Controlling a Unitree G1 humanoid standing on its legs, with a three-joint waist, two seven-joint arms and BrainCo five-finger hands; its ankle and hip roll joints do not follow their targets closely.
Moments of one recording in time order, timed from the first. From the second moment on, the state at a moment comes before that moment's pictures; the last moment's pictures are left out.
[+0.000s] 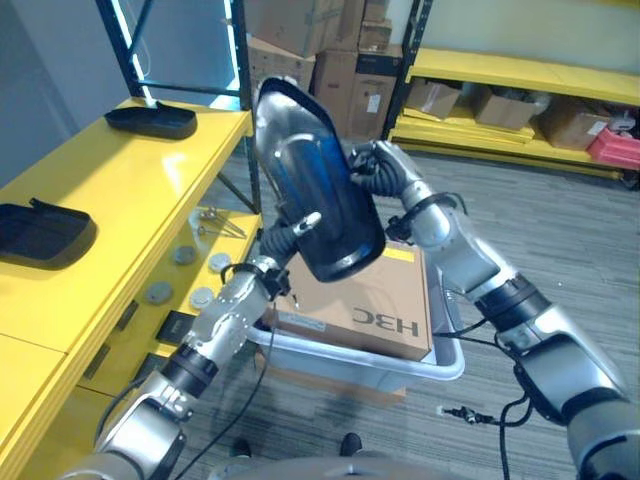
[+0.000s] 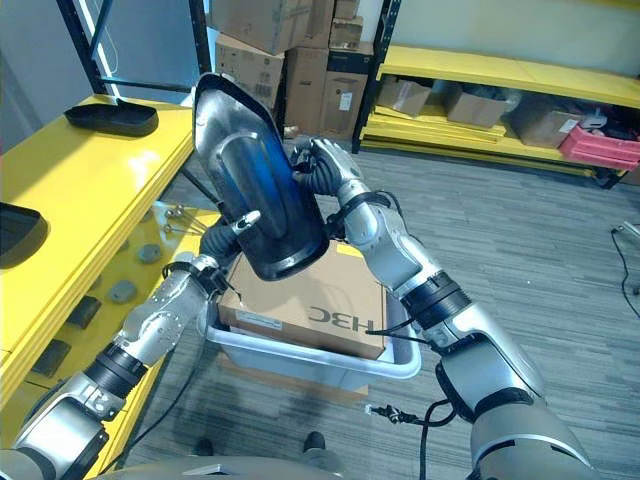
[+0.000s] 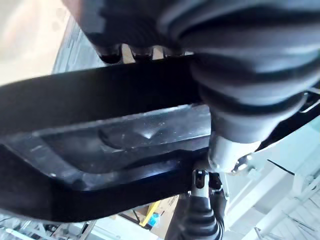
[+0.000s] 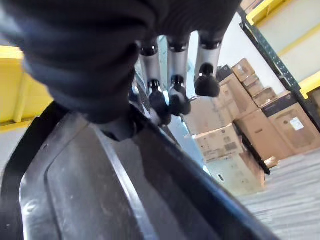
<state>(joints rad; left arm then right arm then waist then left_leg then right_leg) -0.43 0.27 -0.47 0.18 -0.91 -0.01 0.09 -0.76 -0.61 0.52 0.14 -0.16 0.12 -0.11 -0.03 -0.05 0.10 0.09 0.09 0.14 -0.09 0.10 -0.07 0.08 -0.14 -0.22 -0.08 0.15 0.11</state>
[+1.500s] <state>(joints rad) -0.05 0.48 -0.21 -0.07 -0.30 -0.45 0.21 0.18 -0.35 0.23 0.92 0.18 -0.04 -0.04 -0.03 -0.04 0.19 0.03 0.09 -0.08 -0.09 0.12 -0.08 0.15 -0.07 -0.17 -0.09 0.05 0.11</state>
